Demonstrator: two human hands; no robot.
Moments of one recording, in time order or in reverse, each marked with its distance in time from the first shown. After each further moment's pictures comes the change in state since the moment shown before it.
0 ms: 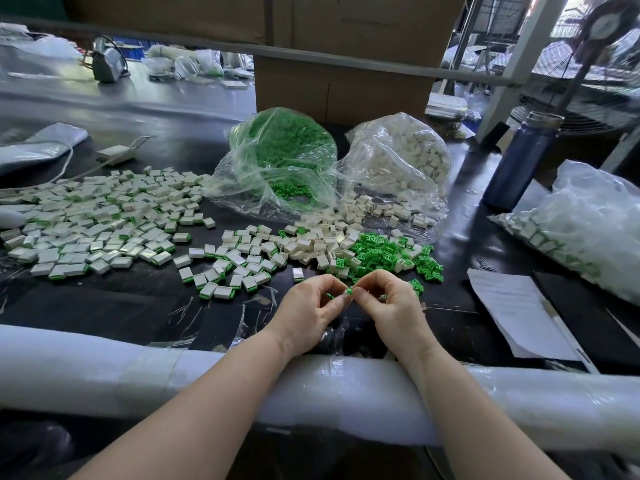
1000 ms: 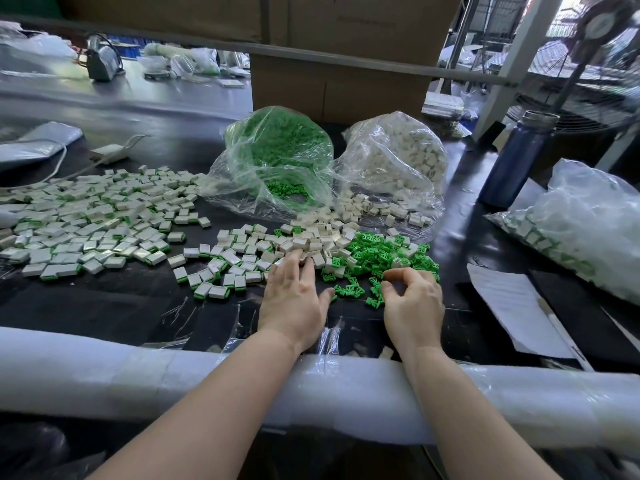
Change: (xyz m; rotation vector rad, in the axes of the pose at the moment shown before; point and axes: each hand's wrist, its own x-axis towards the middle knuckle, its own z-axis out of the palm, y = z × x) left_hand 0.009 -0.013 0.007 0.714 0.099 -0.147; right_hand 0.004 0.007 -0.007 -0.369 0.372 0.187
